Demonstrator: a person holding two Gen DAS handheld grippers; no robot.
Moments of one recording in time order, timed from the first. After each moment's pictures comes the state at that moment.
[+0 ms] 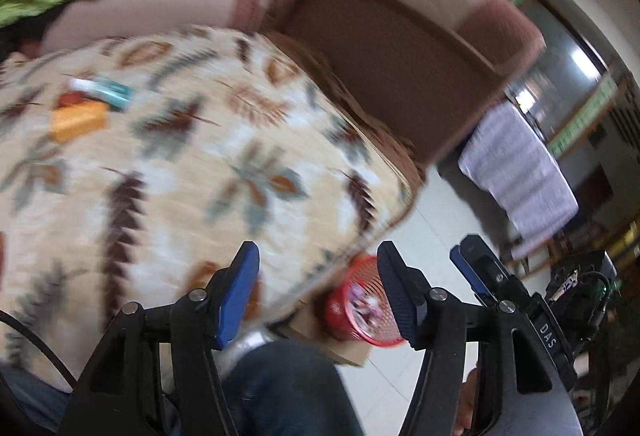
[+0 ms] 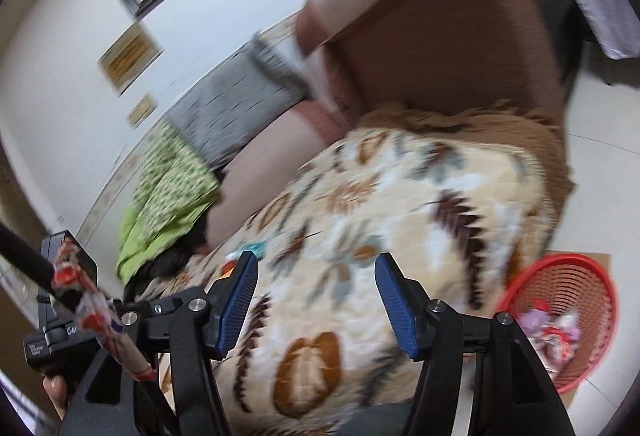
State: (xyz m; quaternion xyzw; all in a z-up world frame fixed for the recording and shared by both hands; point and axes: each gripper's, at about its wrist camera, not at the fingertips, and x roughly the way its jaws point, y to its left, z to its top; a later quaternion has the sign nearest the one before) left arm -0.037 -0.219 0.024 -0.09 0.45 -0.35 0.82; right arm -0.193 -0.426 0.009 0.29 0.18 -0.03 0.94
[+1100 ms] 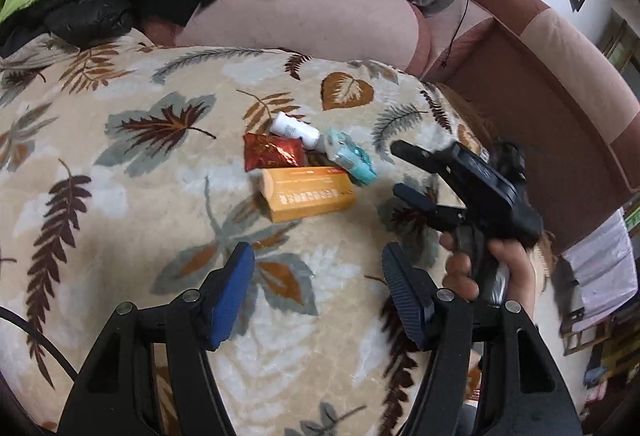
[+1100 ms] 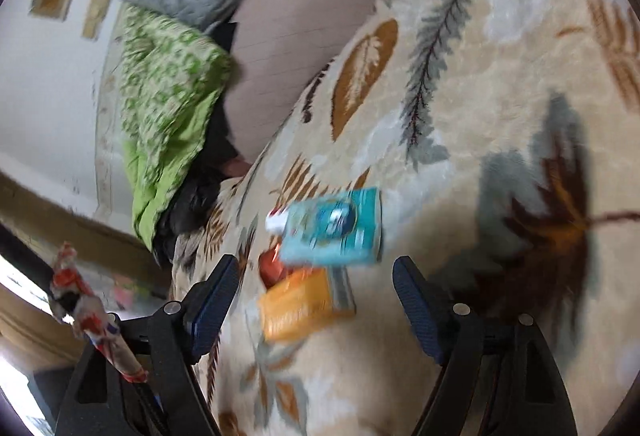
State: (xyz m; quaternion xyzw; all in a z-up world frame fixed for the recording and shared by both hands) left arm 0.177 -0.023 -0.040 -0.10 0.47 -0.18 0.86; right arm 0.260 -0.315 -0.123 0.40 0.40 0.15 0.81
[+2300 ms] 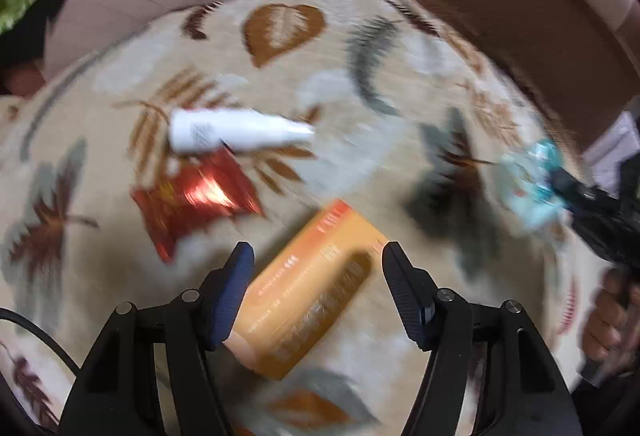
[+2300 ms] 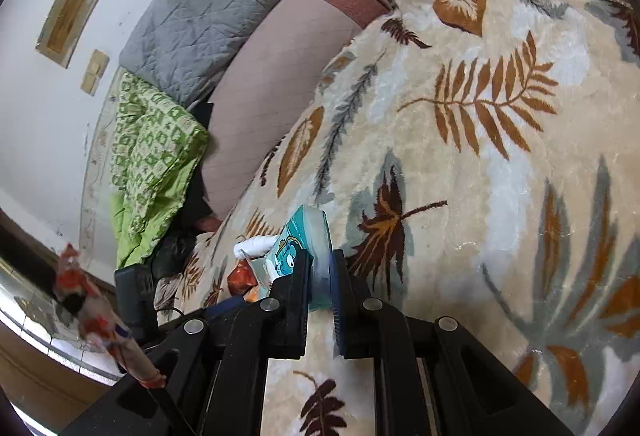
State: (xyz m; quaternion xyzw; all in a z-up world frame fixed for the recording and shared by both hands) left arm 0.287 -0.098 -0.115 0.05 0.54 -0.32 0.78; right arm 0.137 -0.383 -0.091 0.40 0.30 0.05 0.87
